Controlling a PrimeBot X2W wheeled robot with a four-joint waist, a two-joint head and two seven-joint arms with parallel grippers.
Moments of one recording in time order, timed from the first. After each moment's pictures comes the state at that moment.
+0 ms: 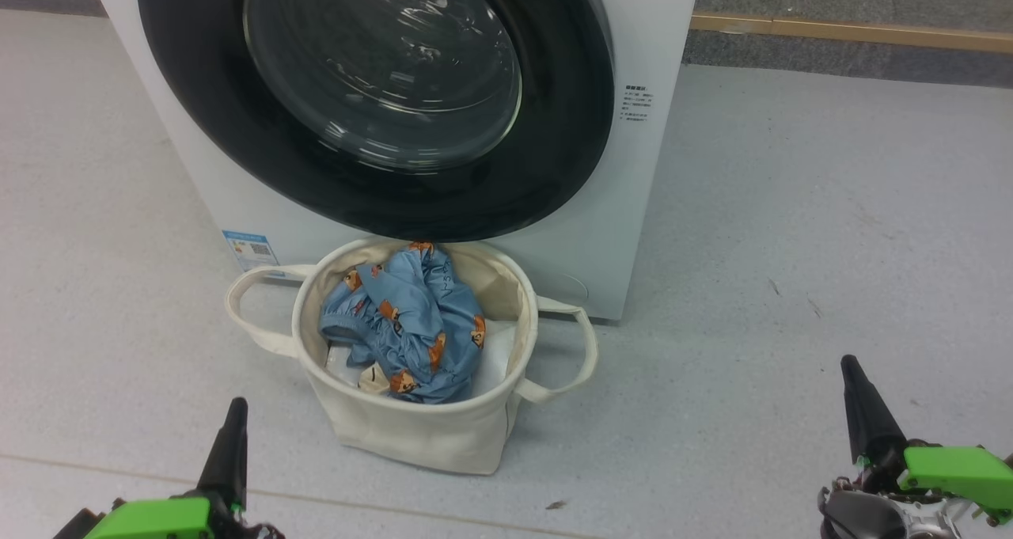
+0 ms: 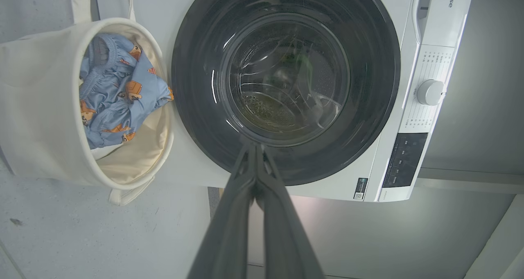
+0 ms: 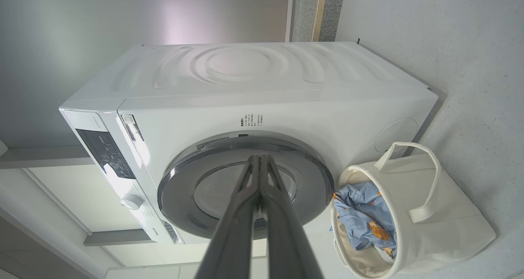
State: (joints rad) left arm -0.08 0.04 0.08 0.28 -1.60 -0.12 0.11; right arm -0.09 -0.04 -0.13 0.28 1.60 0.13 0.10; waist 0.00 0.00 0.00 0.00
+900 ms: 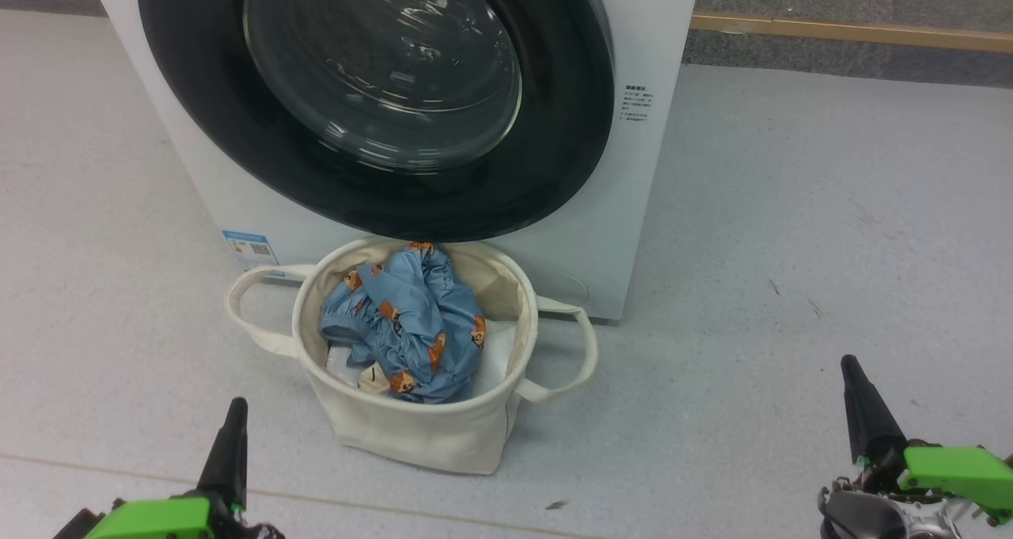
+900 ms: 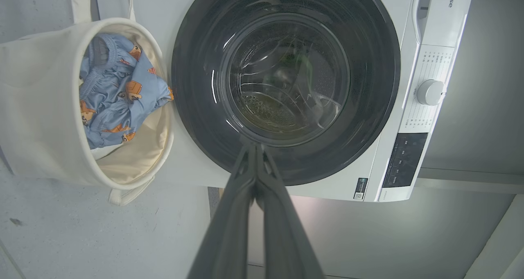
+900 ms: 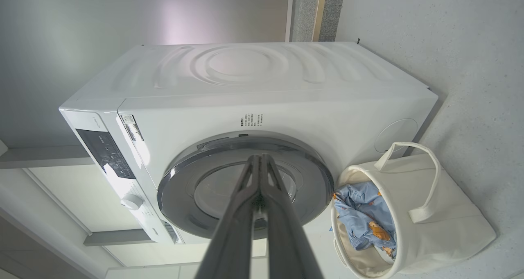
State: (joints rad) left arm -0.08 0.04 0.08 0.28 -1.60 -0.12 0.11; right arm -0.09 -0.04 -0.13 0.28 1.60 0.13 0.10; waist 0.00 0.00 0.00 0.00
